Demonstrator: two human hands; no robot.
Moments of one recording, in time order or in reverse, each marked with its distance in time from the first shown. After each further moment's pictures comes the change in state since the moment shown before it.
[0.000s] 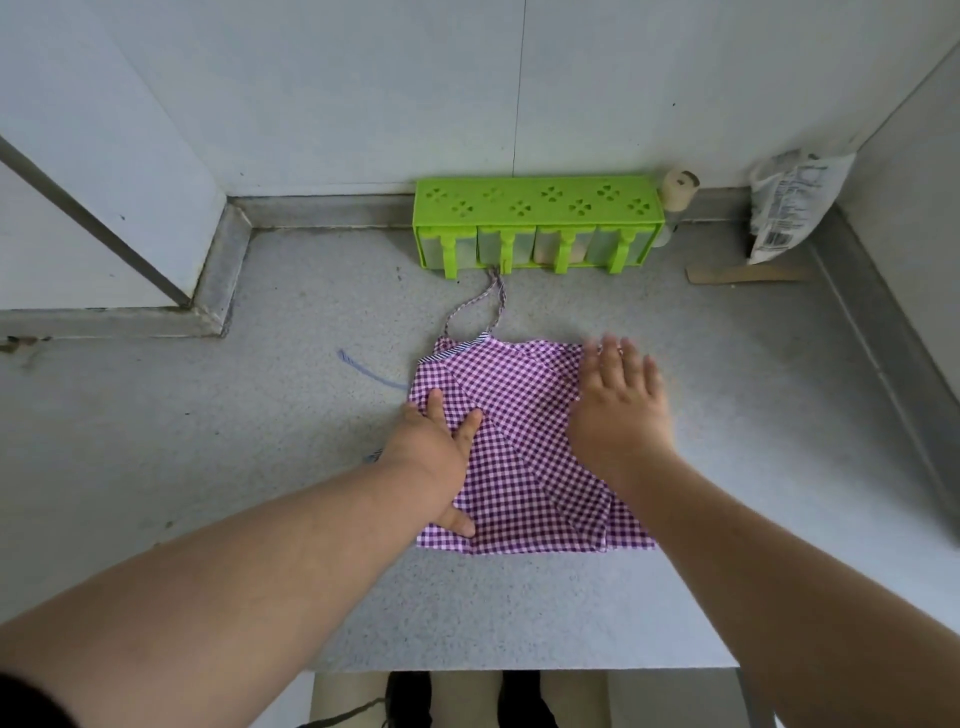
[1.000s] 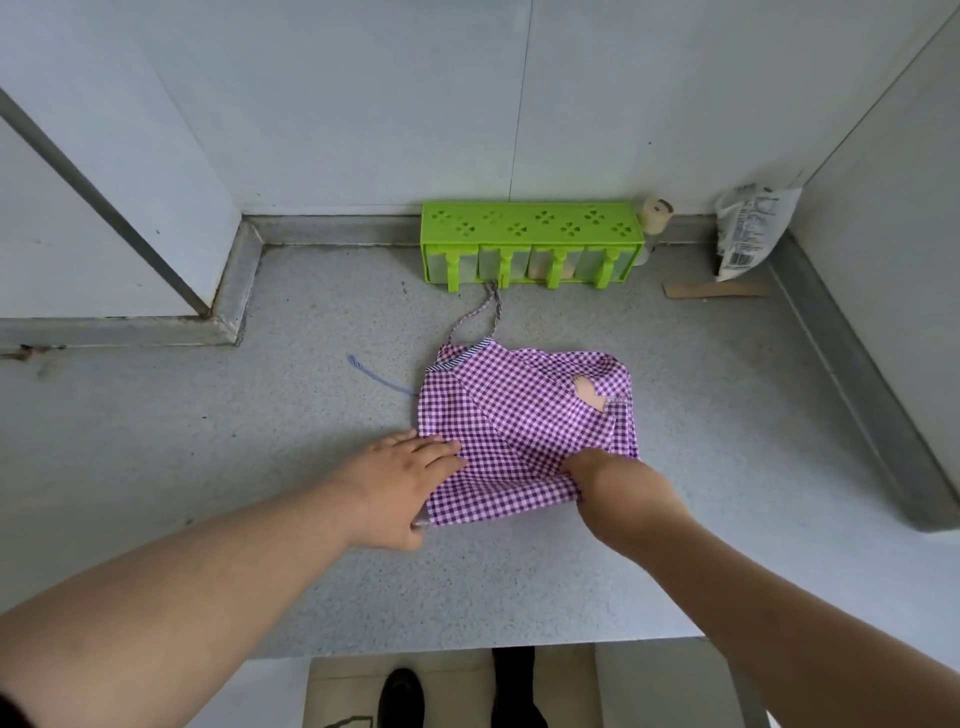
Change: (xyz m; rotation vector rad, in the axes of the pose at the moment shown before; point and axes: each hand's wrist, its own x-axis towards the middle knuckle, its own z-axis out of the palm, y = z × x) left_hand -0.039 -0.059 0.055 -0.062 0.329 0.436; right_hand -0.091 -0.002 0.000 0.102 -0.135 -0.172
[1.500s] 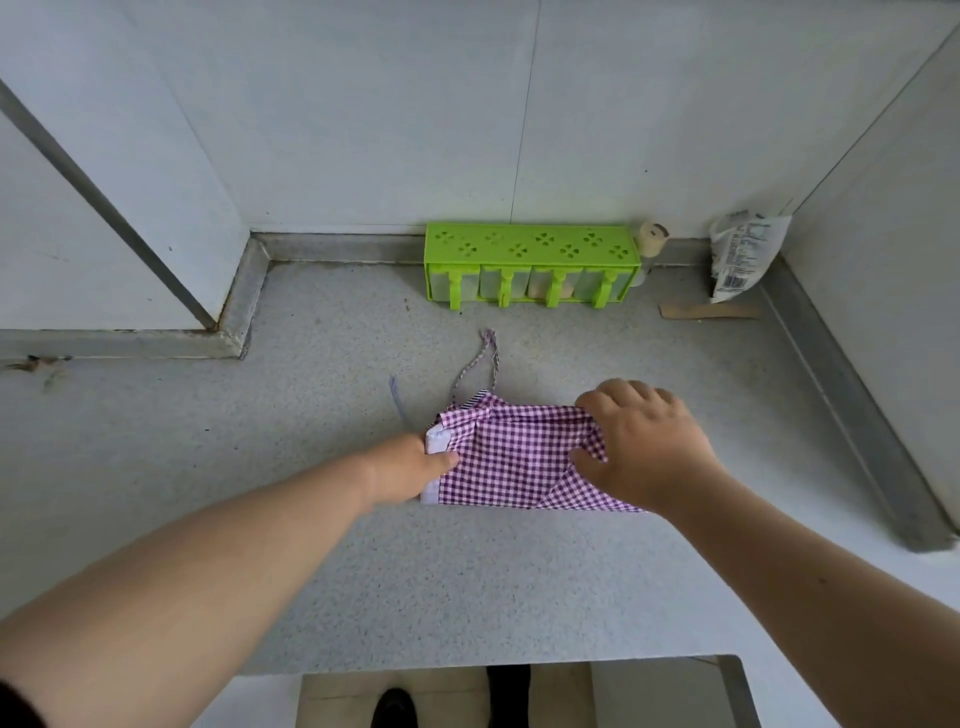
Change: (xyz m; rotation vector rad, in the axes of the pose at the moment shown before) left_hand 0.030 -0.014 -0.018 -0.991 -0.015 -0.505; right_hand 0.010 0.012 -0.075 -0.221 0.230 -0.070
